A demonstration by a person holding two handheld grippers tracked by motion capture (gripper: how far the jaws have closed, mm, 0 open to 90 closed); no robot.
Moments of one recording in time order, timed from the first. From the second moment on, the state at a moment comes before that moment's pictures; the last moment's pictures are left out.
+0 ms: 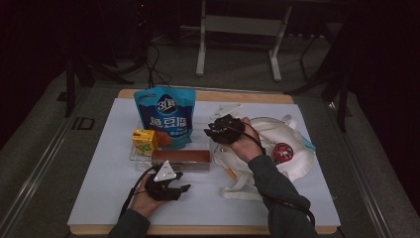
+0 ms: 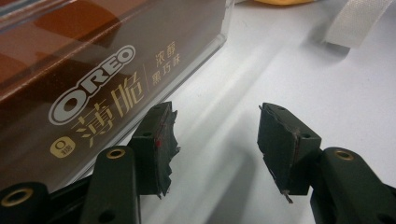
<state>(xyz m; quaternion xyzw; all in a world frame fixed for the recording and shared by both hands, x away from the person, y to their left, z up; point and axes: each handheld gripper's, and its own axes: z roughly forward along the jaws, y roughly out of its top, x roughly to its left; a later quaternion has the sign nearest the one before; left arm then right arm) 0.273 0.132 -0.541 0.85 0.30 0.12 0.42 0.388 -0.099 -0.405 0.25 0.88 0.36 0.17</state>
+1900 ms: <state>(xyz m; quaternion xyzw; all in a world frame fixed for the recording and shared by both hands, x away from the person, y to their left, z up) 0.274 0.133 -0.541 0.85 0.30 0.11 0.42 0.374 -0.188 -0.410 0.30 0.87 0.35 0.18</state>
